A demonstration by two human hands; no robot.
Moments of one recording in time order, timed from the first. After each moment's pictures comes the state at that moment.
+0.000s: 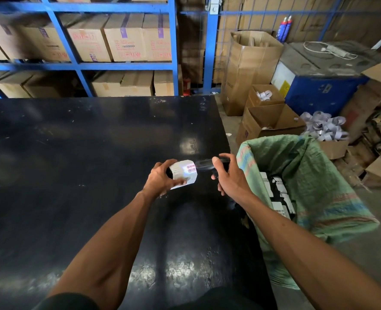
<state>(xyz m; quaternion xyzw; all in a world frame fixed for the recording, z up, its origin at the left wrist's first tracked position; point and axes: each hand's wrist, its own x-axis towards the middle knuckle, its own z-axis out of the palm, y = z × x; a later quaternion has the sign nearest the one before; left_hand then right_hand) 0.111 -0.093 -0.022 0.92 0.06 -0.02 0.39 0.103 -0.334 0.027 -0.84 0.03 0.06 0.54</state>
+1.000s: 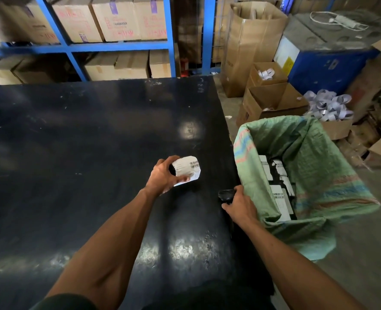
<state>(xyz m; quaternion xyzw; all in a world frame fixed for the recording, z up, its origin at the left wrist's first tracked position) 0.092 -0.114 -0.039 0.92 0.06 -0.05 0.39 0.042 -0.377 -0.071 -0.95 0.12 0.17 0.24</state>
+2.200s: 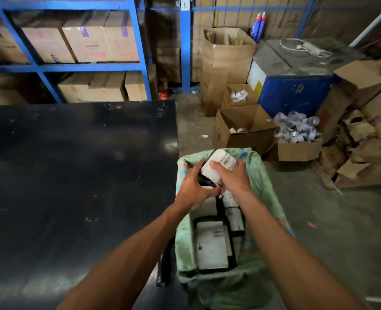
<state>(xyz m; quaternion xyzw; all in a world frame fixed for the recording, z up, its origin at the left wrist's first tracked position) 0.185 -0.429 0.003 0.85 0.01 -0.02 0.52 0.217 -0.567 0.038 -0.77 0.22 0.05 0.60</state>
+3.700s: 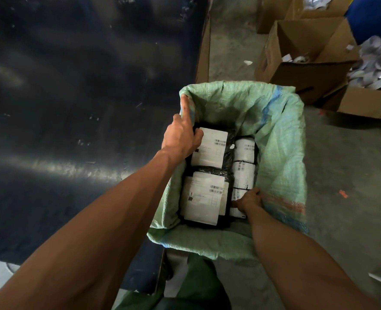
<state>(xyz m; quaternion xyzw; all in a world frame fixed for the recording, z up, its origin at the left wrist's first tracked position) 0.221 -0.437 -0.062 0.97 0.17 -0.04 0.17 0.169 -0.663 -0.212 -0.84 0.27 0.39 0.25</state>
